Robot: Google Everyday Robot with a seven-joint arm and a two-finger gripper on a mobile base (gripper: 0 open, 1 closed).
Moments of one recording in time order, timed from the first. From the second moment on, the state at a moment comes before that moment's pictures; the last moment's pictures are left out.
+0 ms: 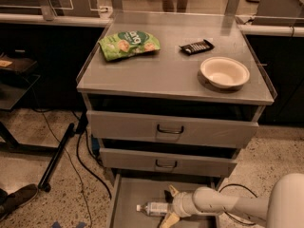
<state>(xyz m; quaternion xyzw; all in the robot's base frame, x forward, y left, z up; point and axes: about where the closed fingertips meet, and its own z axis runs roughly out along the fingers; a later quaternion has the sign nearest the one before) 0.476 -0.071 0.225 -0.57 0.74 0.19 0.29</state>
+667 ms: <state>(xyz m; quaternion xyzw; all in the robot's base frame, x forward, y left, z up) 0.490 -0.070 0.200 -0.57 0.74 0.20 0.29</state>
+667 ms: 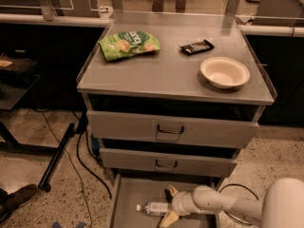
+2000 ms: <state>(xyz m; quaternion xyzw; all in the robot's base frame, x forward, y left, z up) 0.493 -0.067 0.147 -0.56 0.75 0.23 0.28</state>
